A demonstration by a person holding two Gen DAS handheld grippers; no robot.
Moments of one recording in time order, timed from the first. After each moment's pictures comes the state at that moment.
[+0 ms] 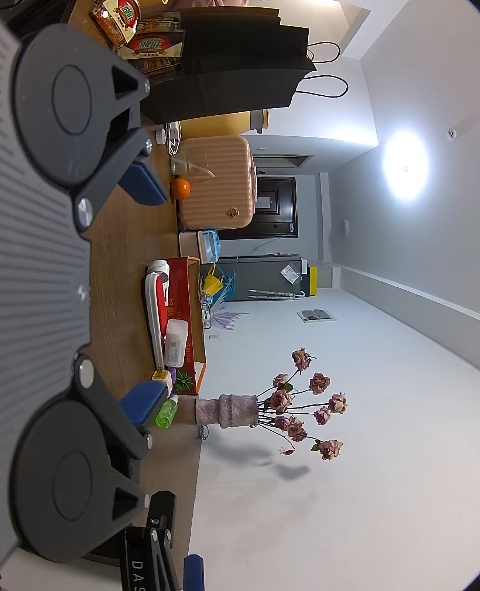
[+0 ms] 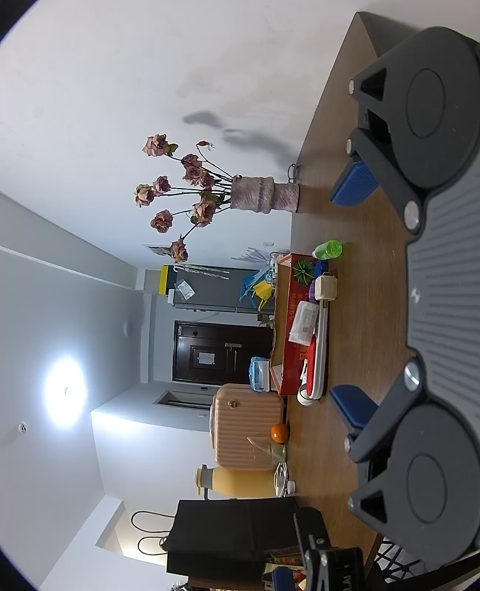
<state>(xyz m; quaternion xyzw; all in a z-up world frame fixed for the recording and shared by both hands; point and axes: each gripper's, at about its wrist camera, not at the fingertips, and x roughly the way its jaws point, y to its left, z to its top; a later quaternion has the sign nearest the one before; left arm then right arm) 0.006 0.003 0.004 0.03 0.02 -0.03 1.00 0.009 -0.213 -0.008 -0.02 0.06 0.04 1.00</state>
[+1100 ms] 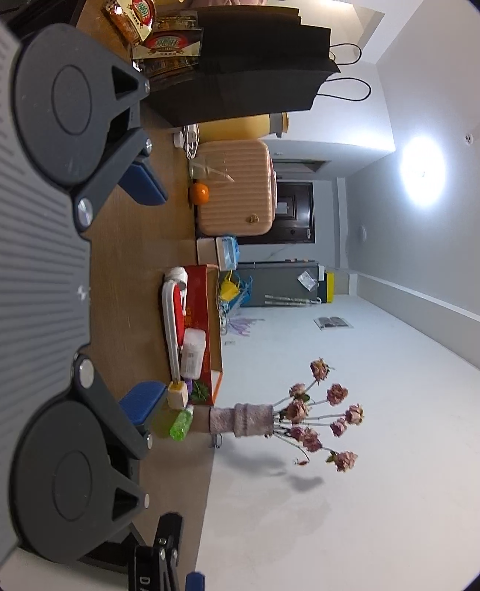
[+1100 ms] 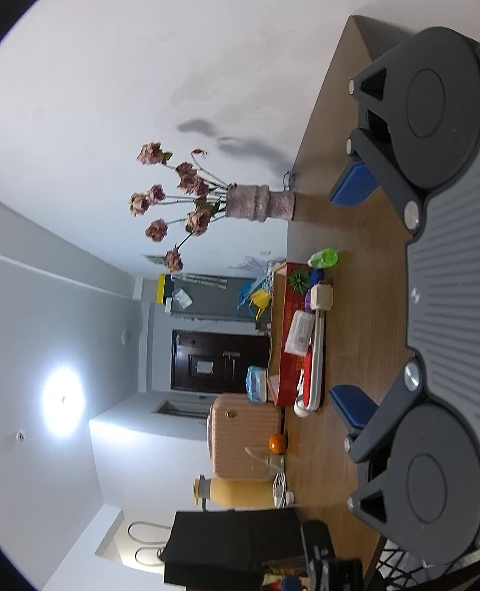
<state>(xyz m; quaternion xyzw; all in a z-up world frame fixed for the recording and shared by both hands) 0.029 0.015 -0.008 0.02 0.04 -0.01 1.00 0.026 -0.219 -0.017 -0.01 0.07 0.01 1.00</state>
